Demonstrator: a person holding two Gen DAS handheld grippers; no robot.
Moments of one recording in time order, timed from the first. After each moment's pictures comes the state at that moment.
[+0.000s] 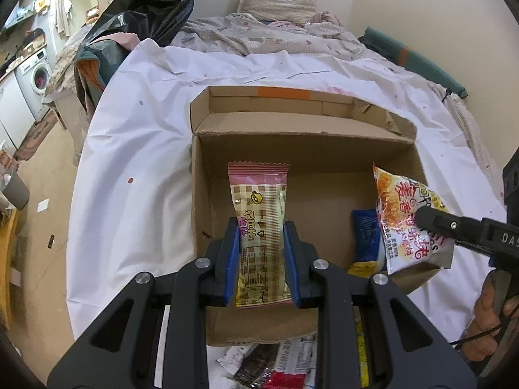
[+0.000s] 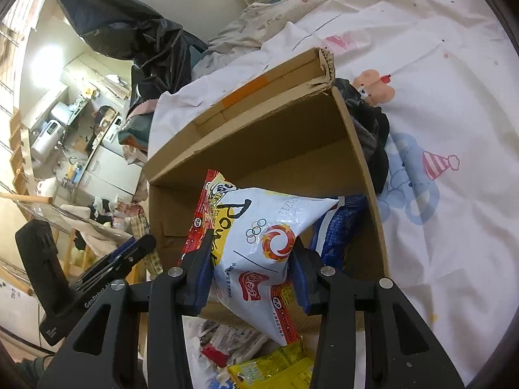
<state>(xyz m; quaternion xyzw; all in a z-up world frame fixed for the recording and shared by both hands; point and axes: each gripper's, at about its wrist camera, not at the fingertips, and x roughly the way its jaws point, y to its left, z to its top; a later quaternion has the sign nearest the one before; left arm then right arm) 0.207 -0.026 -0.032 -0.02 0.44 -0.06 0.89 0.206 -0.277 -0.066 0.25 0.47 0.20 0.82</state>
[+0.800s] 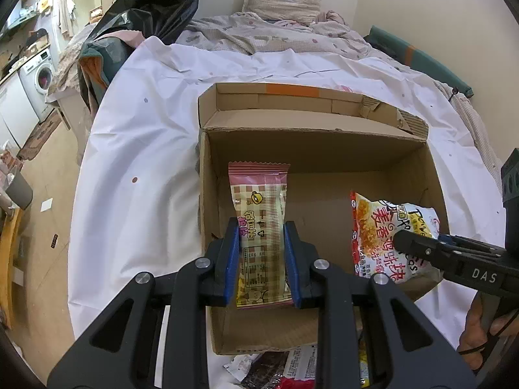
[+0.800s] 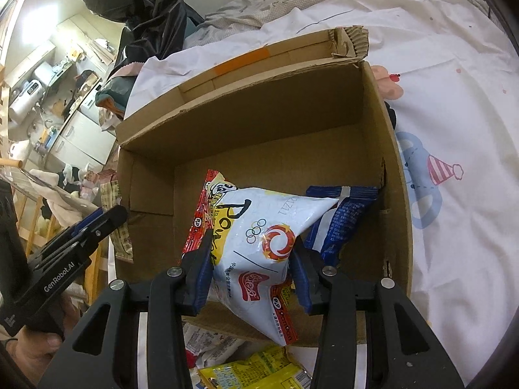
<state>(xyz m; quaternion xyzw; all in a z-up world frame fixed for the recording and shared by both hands) 0.211 -0.023 -0.039 -0.02 0.44 -0.05 0.90 0.212 -0.241 -0.081 0.17 0.50 0.18 0.83</state>
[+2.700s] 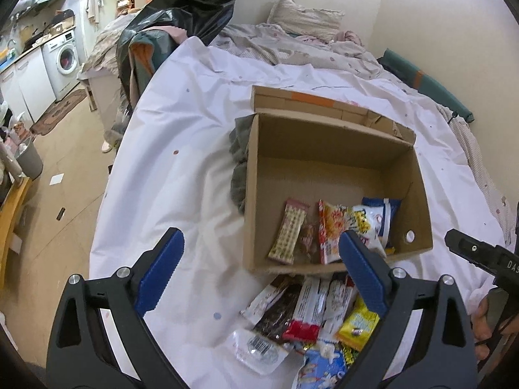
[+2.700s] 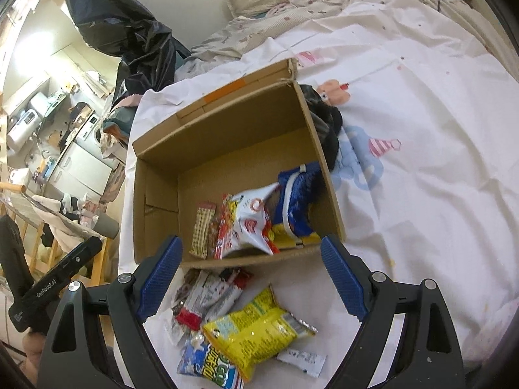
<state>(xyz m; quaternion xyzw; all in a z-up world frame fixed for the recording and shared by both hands) 0.125 0.017 -0.014 -0.07 0.42 -0.01 0.90 0.123 -0.284 -0.049 0.21 0.46 0.13 0.85</state>
